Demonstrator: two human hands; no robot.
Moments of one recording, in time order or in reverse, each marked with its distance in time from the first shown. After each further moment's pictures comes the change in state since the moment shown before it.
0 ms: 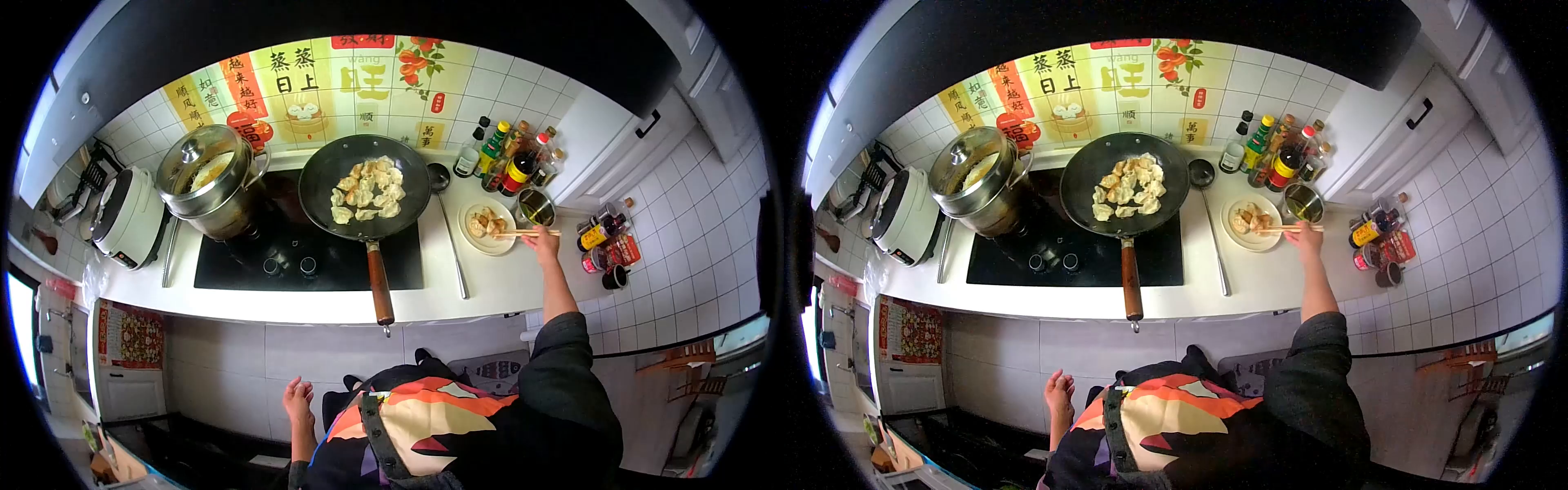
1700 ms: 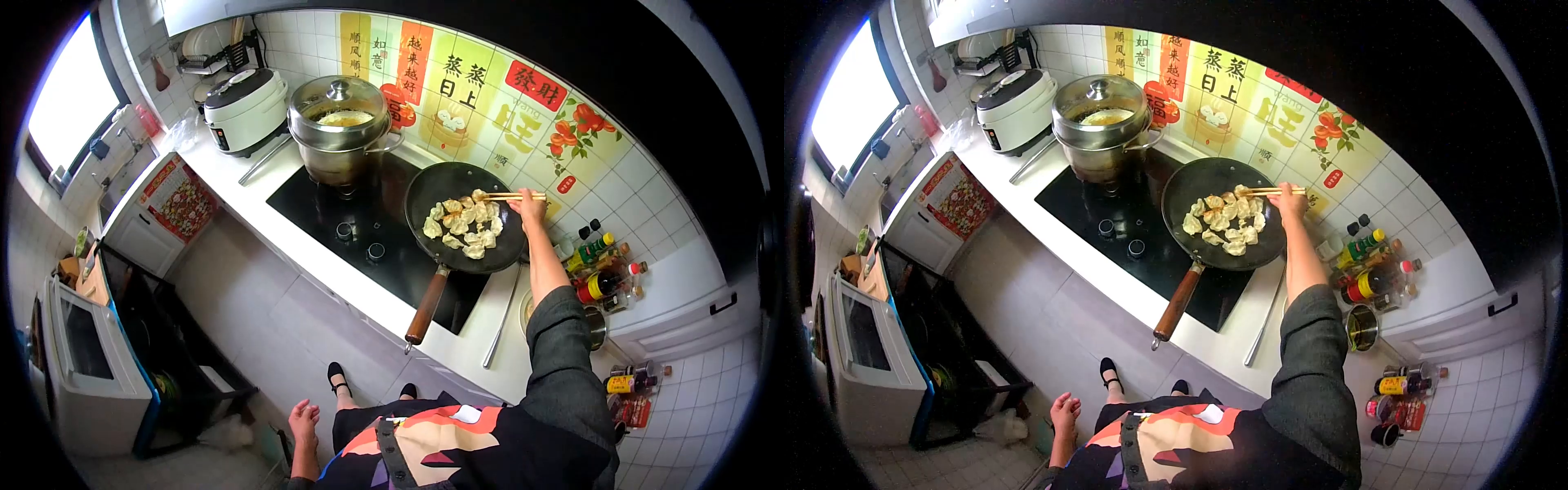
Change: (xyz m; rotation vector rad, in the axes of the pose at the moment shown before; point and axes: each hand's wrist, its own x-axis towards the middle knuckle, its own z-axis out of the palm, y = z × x) left_hand -0.119 -0.129 0.028 -0.317 0.439 -0.052; right_hand 0.005 -0.030 0.378 -0.201 -0.666 -0.270
